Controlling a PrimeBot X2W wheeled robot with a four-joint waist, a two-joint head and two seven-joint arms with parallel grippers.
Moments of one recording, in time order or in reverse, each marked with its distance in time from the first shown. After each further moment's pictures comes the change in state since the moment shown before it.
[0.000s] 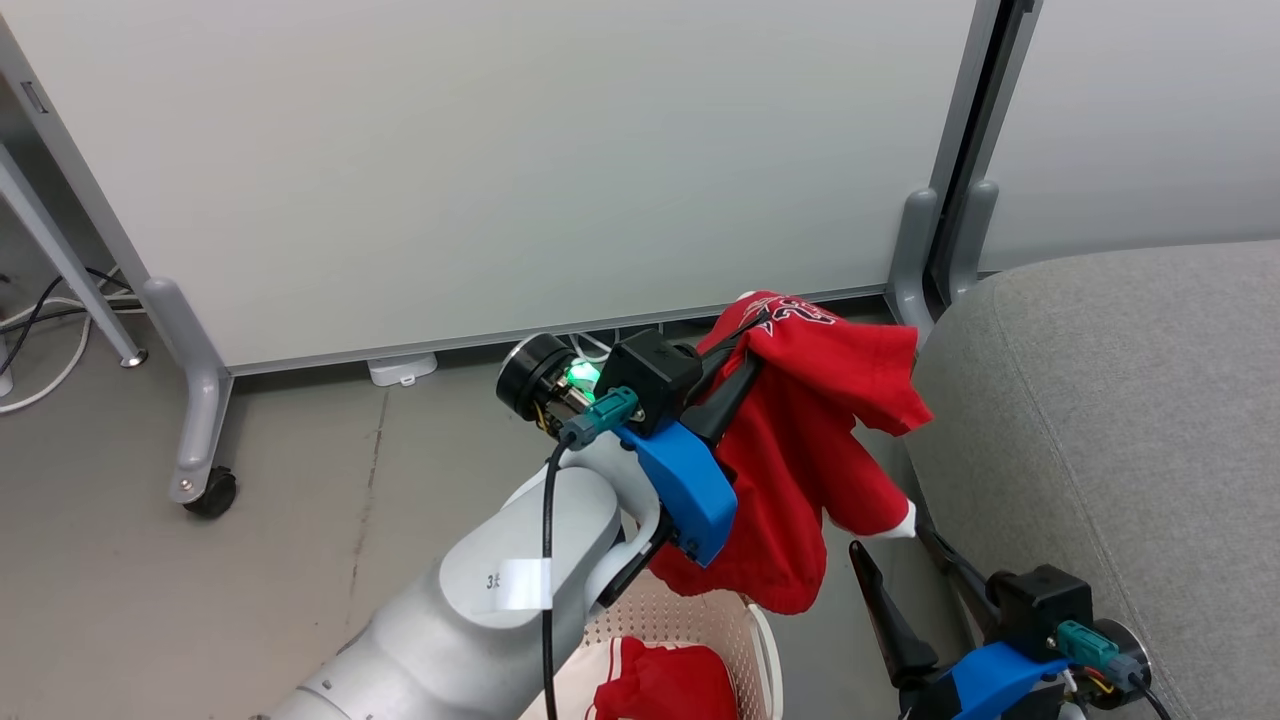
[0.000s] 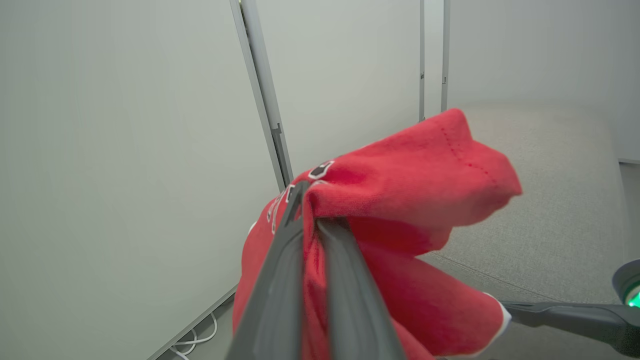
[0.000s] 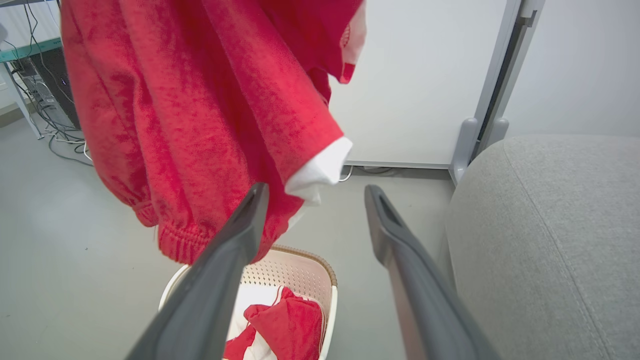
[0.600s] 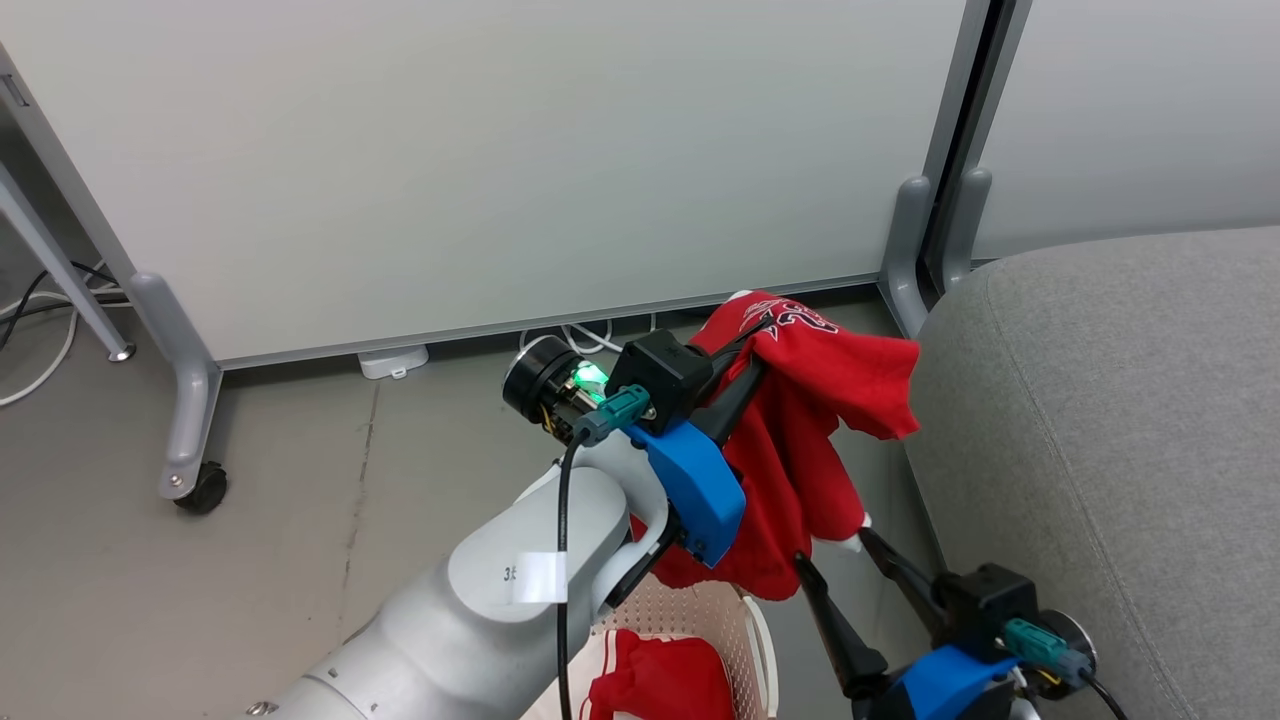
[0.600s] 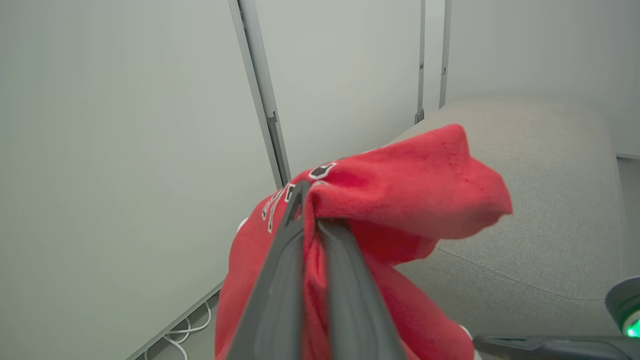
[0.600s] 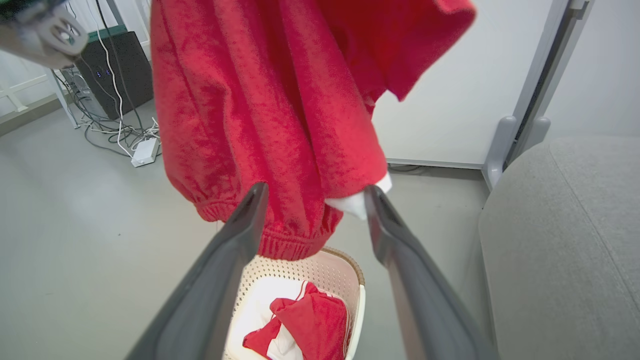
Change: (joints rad) left arm -0.033 0.000 -0.083 0.017 -0.084 0.033 -0.001; right arm -0.012 0.000 0.086 -0.011 0.027 0.000 0.015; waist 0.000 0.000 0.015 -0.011
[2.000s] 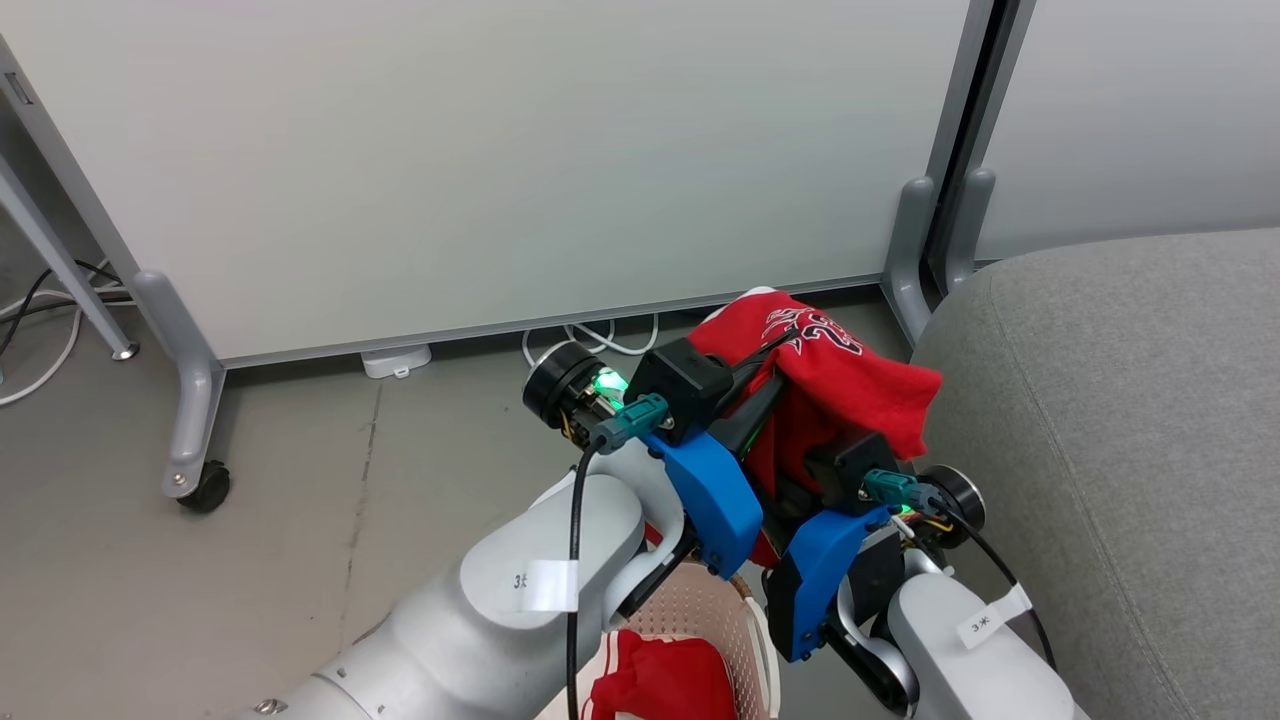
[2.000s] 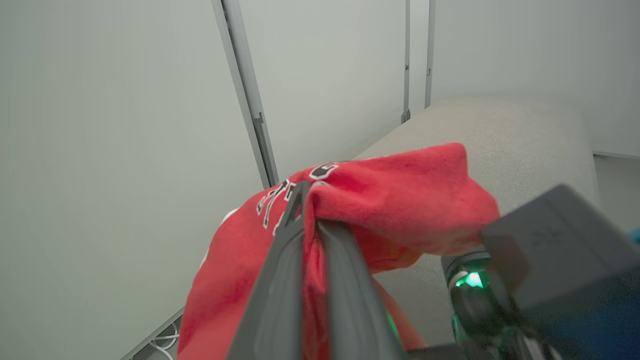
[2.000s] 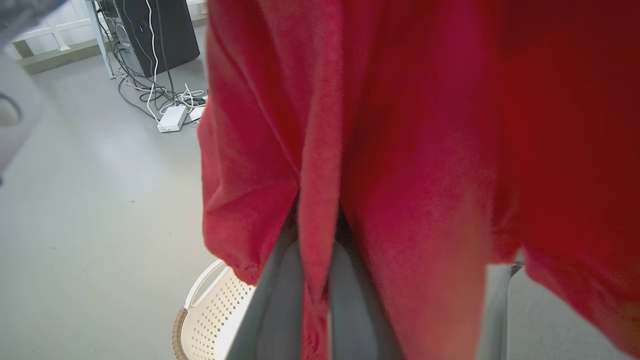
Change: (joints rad) left arm -0.007 0.000 -0.047 -0.028 -0.035 -0.004 0.000; right arm -0.424 0.000 0.240 0.397 0.073 0.000 0.009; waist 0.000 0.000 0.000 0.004
